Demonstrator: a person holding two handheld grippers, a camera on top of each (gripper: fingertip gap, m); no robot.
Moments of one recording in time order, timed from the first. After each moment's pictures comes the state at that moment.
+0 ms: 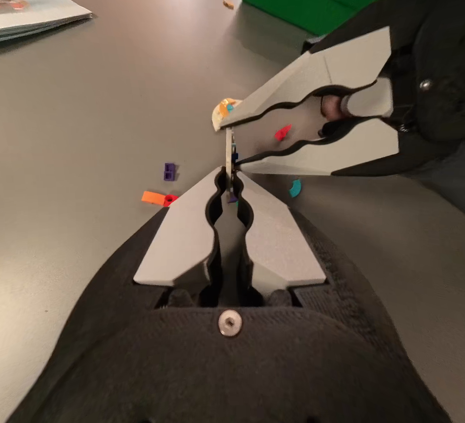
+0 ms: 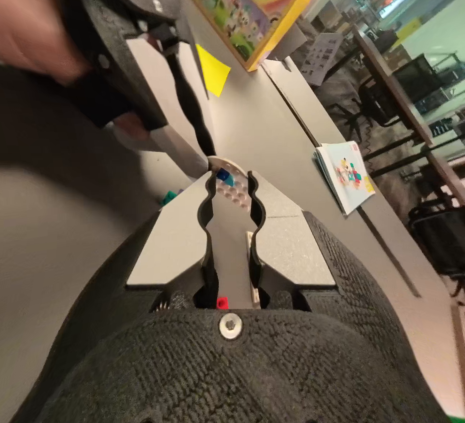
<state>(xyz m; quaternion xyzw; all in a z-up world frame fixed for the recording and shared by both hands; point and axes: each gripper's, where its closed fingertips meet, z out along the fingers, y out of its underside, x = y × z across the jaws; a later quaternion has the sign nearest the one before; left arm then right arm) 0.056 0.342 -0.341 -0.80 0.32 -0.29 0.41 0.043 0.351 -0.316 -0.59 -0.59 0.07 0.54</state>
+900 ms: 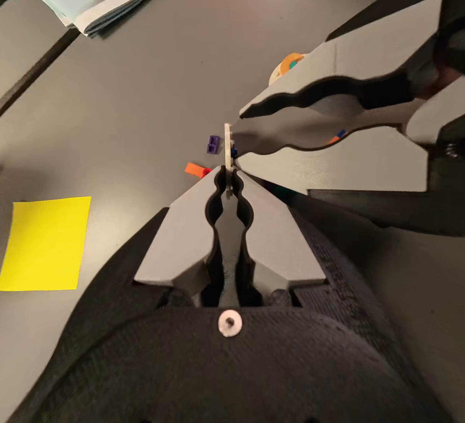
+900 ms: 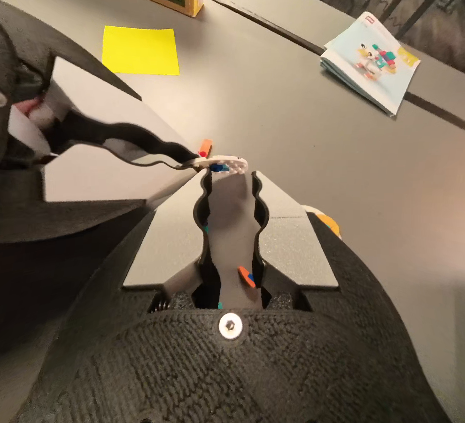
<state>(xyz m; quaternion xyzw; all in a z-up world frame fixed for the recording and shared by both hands) 0.025 0.353 -0.360 -0.85 0.31 -0.06 0.42 0.037 0.366 -0.345 -0.78 -0.38 0.11 0.48</state>
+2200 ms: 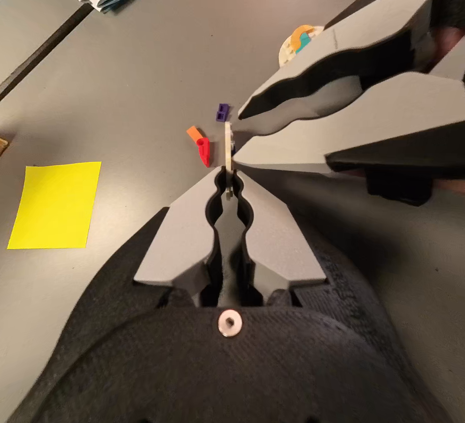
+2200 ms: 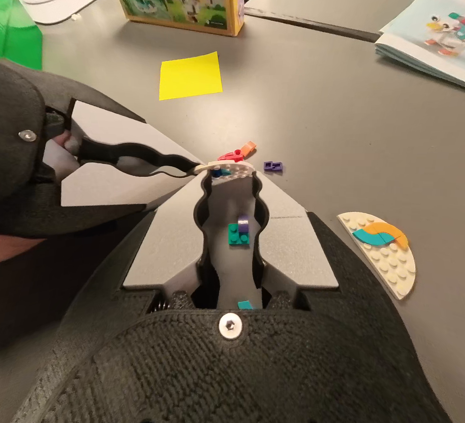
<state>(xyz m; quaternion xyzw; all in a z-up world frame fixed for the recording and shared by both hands) 0.004 0.334 -0.364 -0.86 0.29 -0.05 0.42 0.012 0.347 -0.343 -0.79 -0.36 0.24 0.44</state>
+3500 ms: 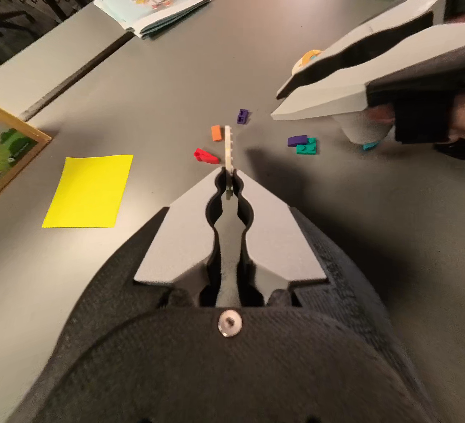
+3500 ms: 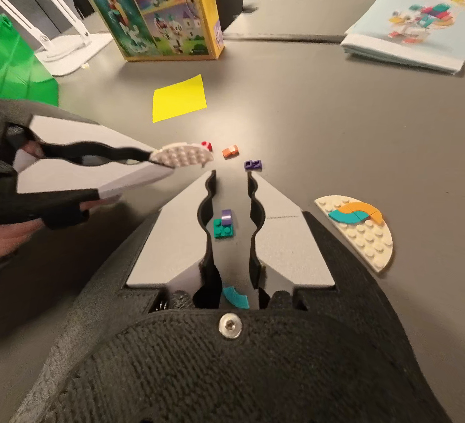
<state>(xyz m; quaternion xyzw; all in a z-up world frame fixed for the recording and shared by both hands) -0.016 0.327 -0.346 -0.84 0.27 -0.06 0.47 0.036 0.354 -0.332 -0.79 -0.29 0.28 0.46</state>
